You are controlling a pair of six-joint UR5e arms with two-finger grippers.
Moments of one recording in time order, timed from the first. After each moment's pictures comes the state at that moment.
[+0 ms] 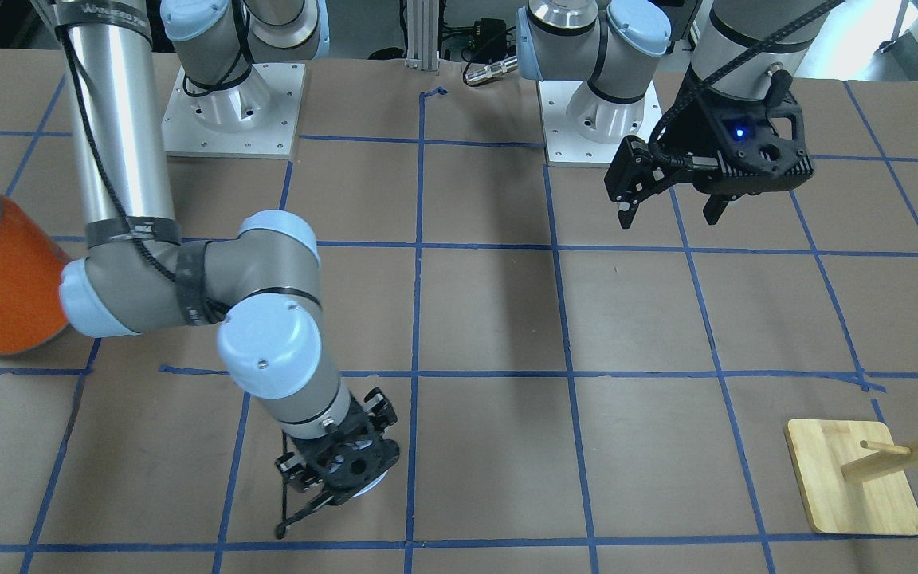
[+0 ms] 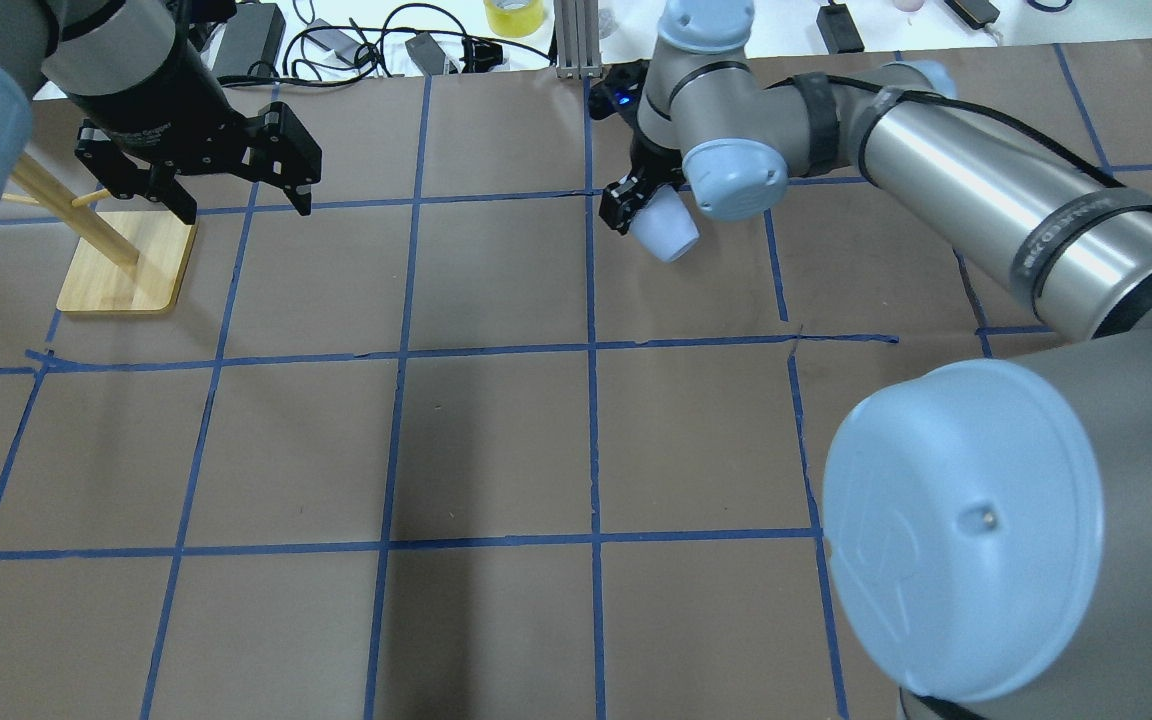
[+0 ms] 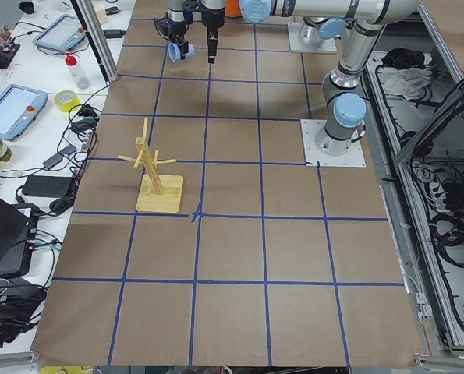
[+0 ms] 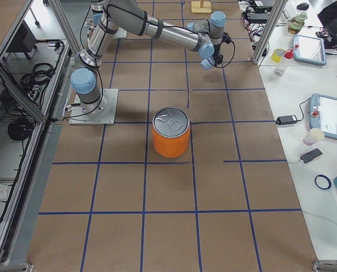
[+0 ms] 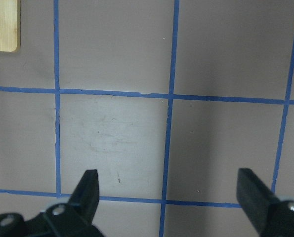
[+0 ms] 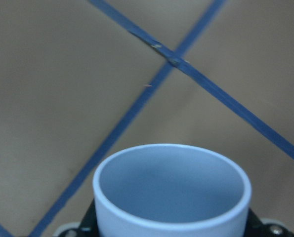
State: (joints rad) left arm -1.55 -1.57 -1.55 -1.51 1.61 -0.04; right arm 1.80 -0.92 1.38 -2.17 -1.47 -0.51
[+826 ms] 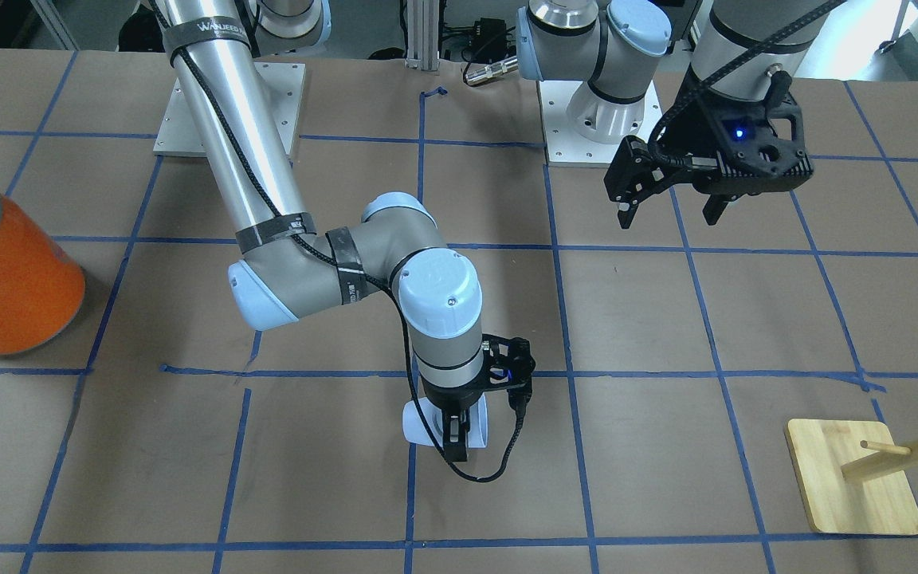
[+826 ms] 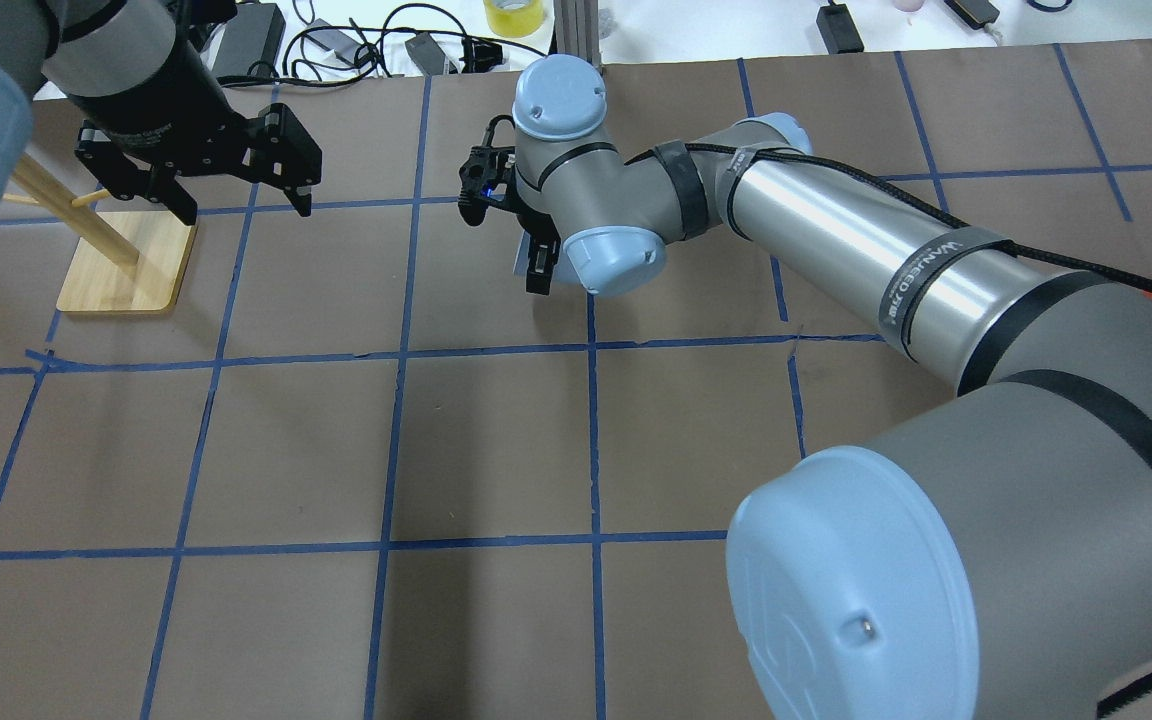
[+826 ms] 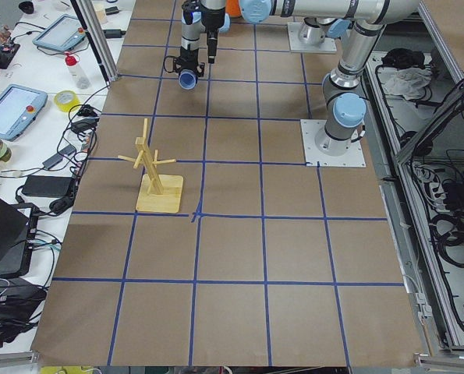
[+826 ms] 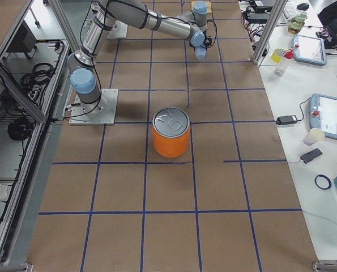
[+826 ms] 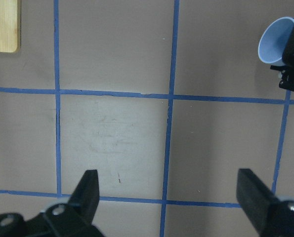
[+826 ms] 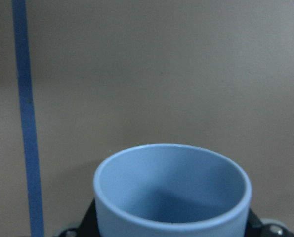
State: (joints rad) left arm -1.55 -1.57 -1.55 -1.51 1.60 -0.04; right arm 1.98 -0.86 1.39 -2.29 -1.54 -1.15
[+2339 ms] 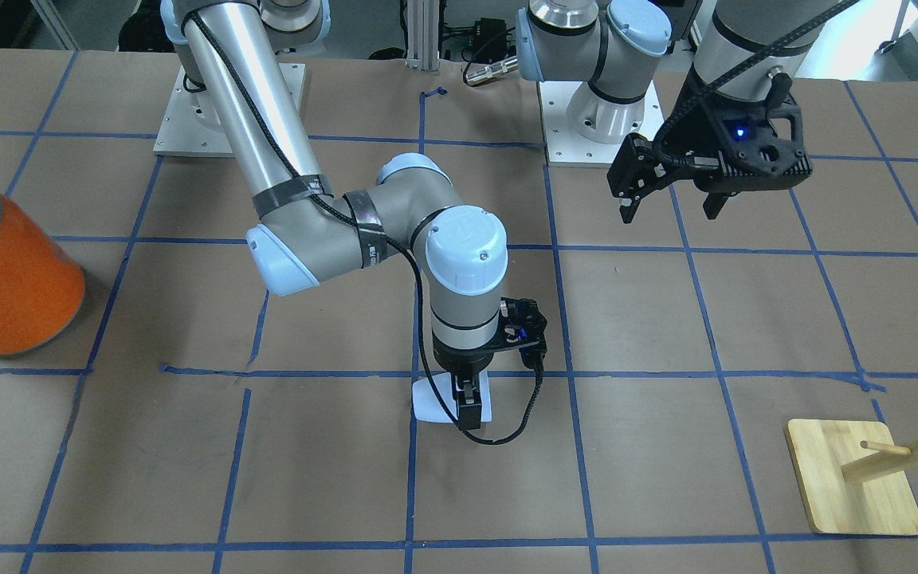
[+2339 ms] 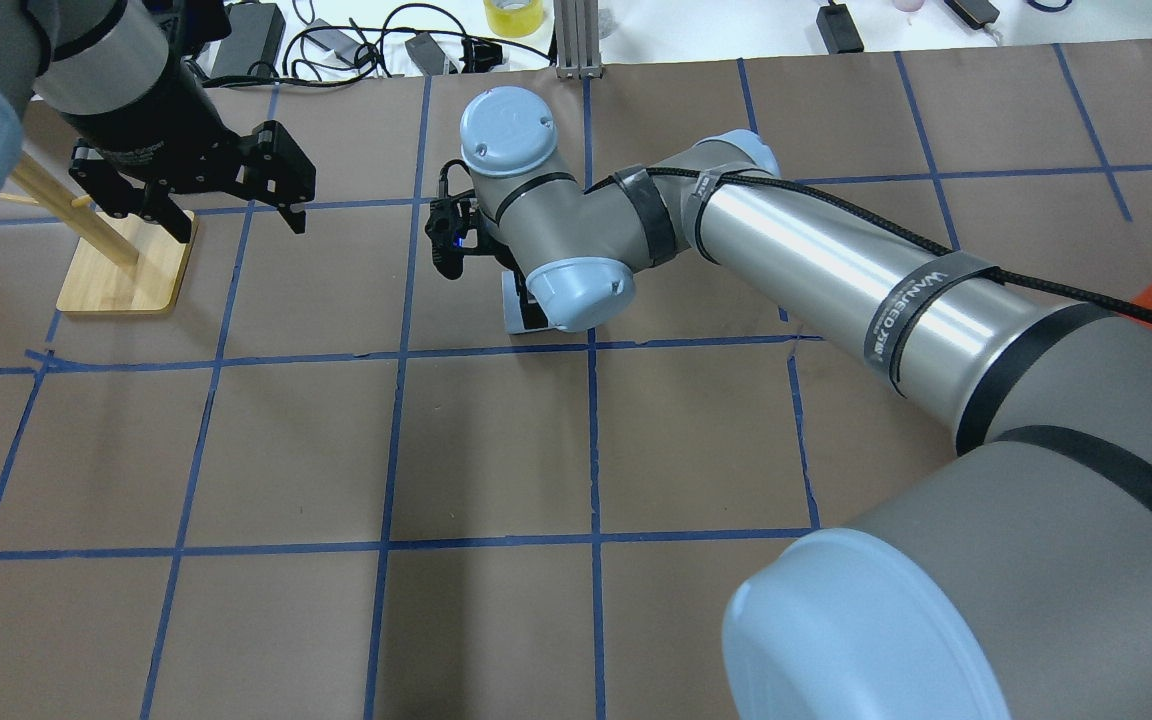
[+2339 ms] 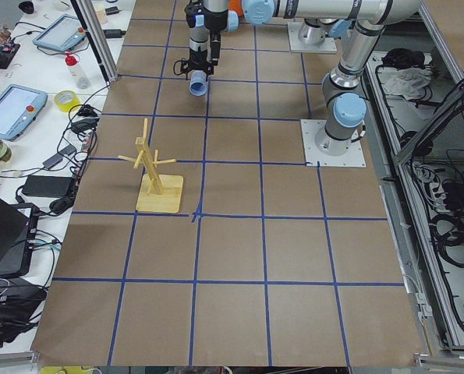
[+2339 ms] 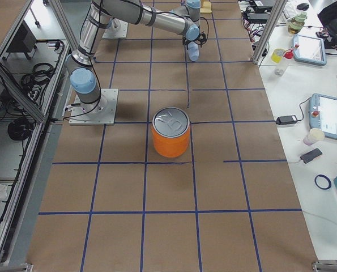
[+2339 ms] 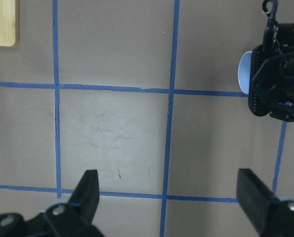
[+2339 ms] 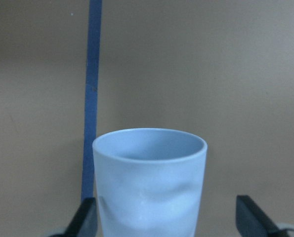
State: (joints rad) left arm -1.53 -1.55 -1.58 -1.52 1.60 -0.03; right arm 2.02 -0.95 1.43 -2.21 -1.59 -1.20
